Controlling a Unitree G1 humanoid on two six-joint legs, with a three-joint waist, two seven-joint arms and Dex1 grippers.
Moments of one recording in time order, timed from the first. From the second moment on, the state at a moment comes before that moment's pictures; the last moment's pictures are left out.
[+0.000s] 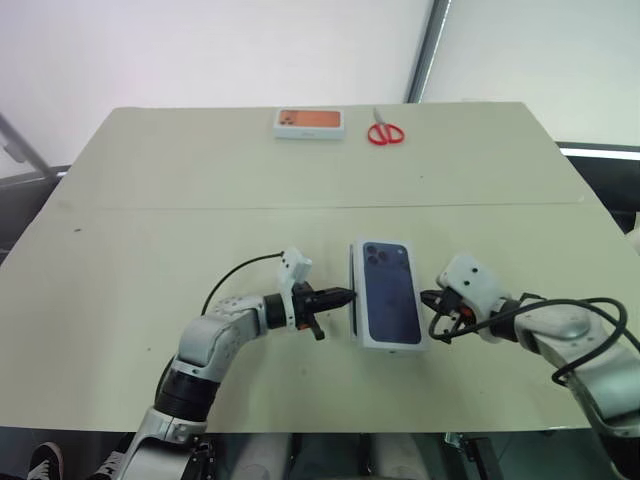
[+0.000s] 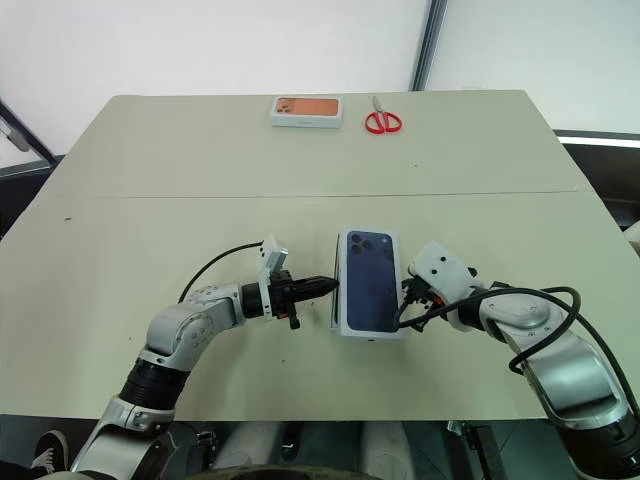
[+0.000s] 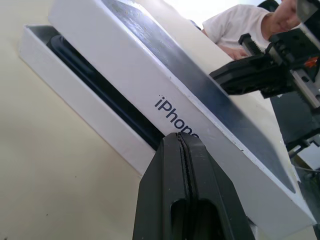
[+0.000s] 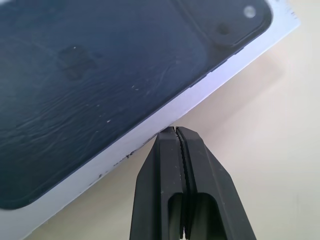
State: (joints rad) left arm -0.33 0.23 -0.17 -0.04 -0.52 0.69 -0.82; right arm -0.10 -0.81 -0.02 -0.60 0.26 0.89 0.71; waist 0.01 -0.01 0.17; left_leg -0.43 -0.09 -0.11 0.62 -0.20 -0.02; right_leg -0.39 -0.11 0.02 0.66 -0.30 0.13
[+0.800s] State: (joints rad) left arm -0.33 0.23 -0.13 -0.03 -0.52 0.69 -0.79; right arm -0.13 -0.84 0.04 -0.60 0.26 0.87 0.68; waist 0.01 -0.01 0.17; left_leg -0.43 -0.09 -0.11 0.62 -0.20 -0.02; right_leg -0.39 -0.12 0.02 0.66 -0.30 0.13
